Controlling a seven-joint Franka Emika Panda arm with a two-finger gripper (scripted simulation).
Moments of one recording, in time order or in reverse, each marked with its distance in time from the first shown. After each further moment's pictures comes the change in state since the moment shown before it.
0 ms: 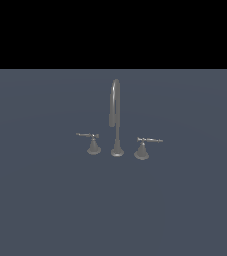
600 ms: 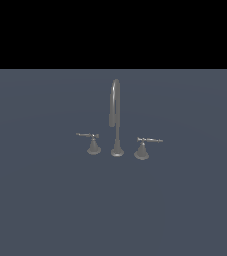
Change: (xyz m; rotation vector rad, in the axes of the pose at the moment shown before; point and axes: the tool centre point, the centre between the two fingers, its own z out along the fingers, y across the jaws) arm 0.004 -0.001 0.000 0.032 -0.010 -0.001
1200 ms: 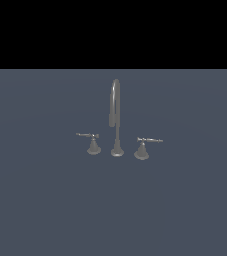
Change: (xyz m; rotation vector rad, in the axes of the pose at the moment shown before) arm 0.013 0.007 0.007 -0.040 -0.011 0.071
